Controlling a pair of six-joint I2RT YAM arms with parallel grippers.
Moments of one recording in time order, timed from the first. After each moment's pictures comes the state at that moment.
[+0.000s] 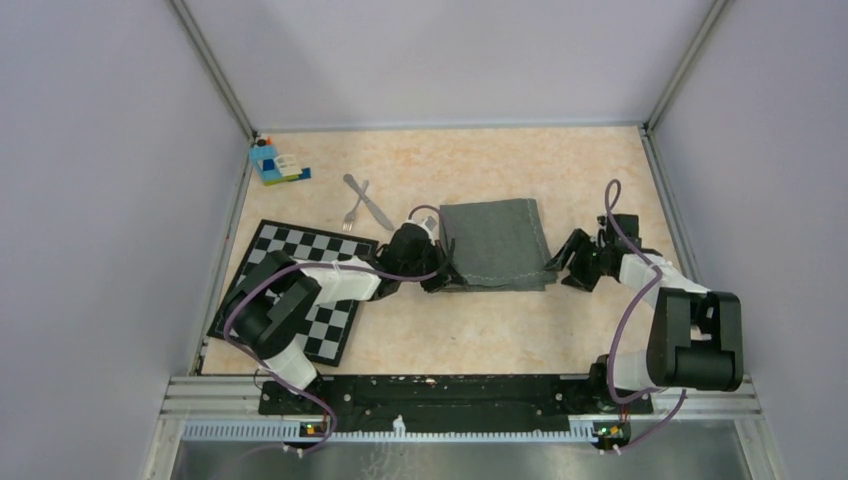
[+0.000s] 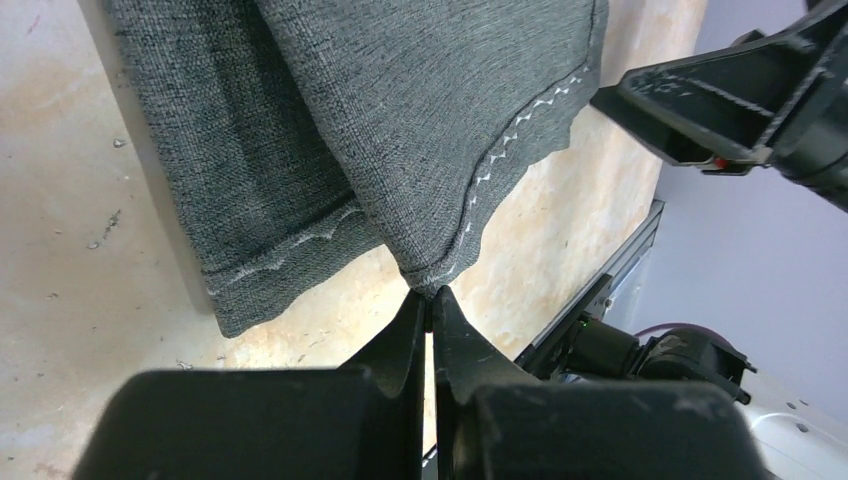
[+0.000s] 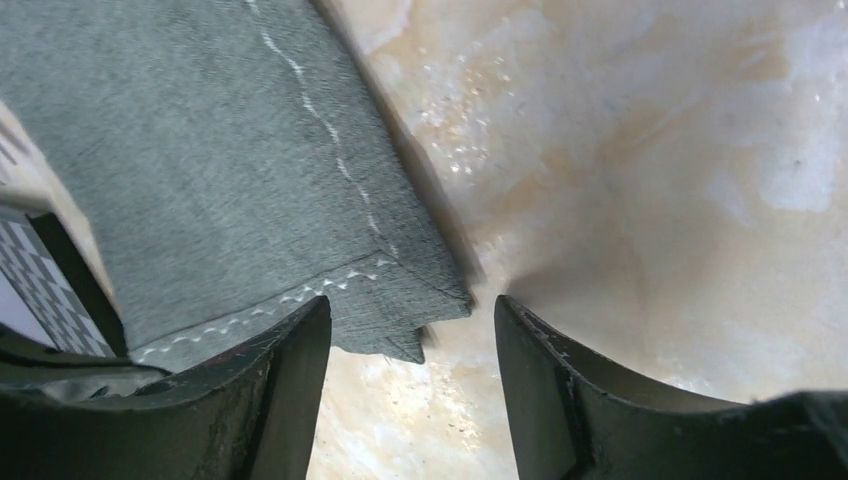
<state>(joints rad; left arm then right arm) -0.74 1.67 0.75 0.26 0.32 -1.05 -0.10 1.36 0.61 -0.28 -0.41 0.52</state>
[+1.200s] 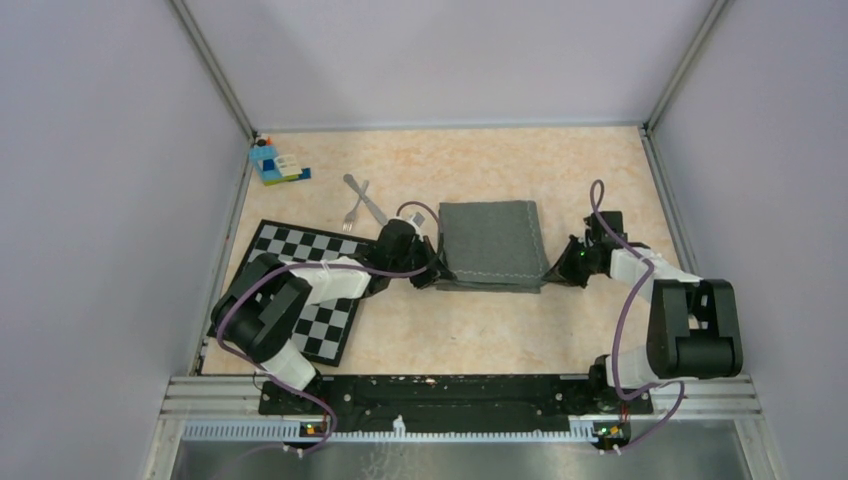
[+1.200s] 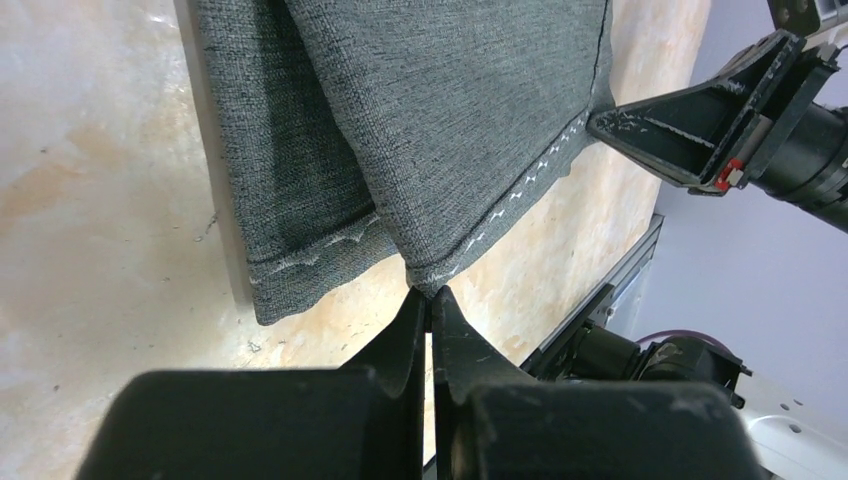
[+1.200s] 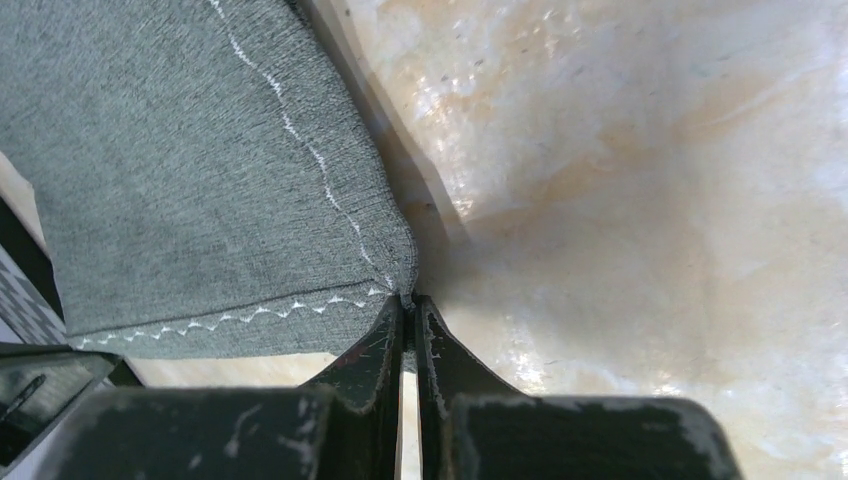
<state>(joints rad) -0.66 1.62 0.72 0.24 0.35 -1.02 -0.01 1.42 0.64 -0.33 -0.35 0.54</state>
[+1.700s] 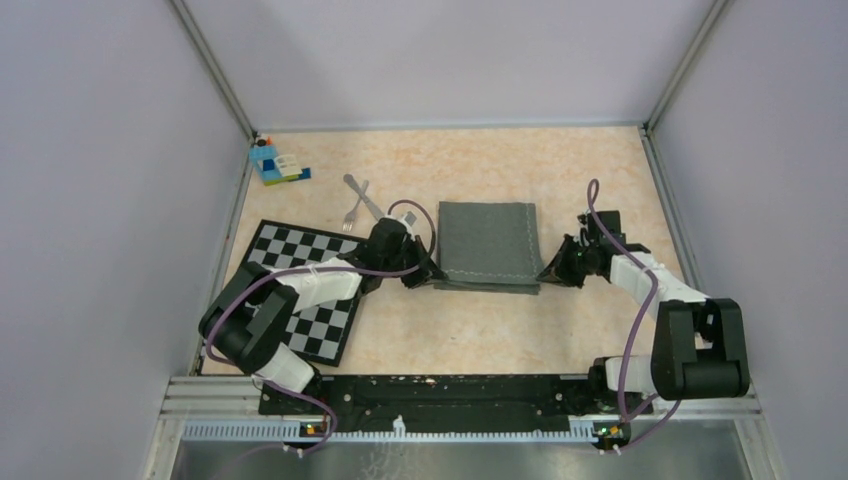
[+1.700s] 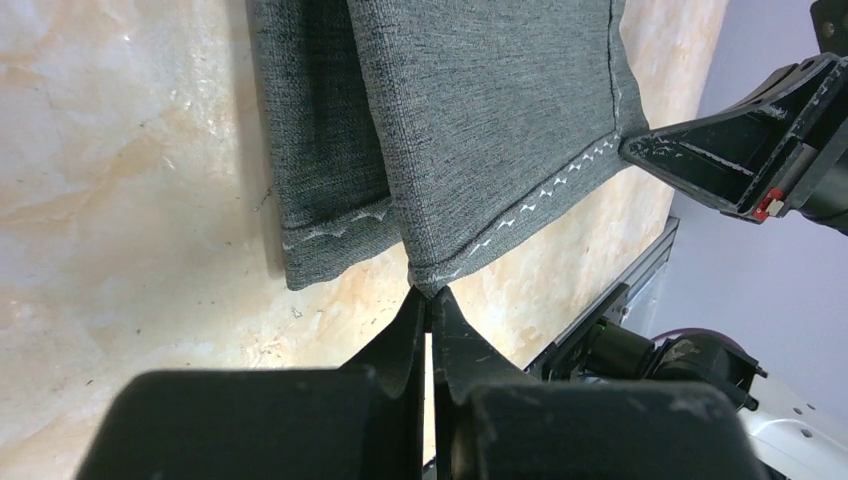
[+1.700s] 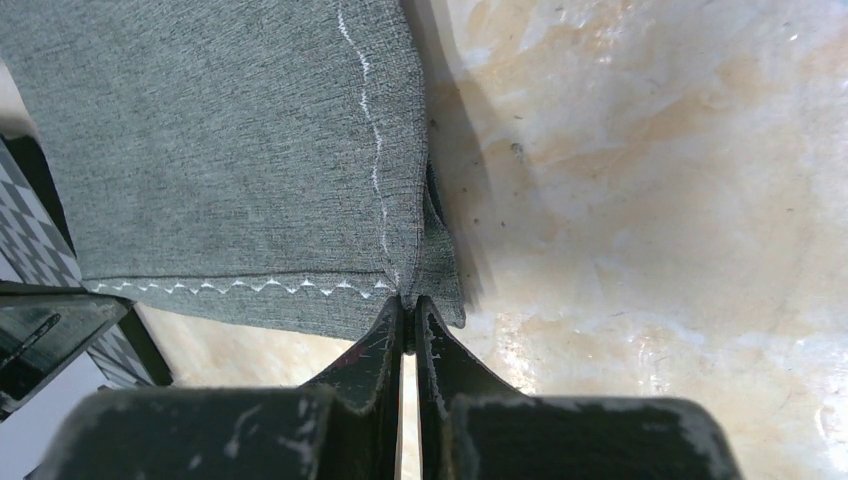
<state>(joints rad) -0.63 1.55 0.69 0.17 0.35 -0.97 0.04 1.32 0.64 -0.39 -0.38 0.54</state>
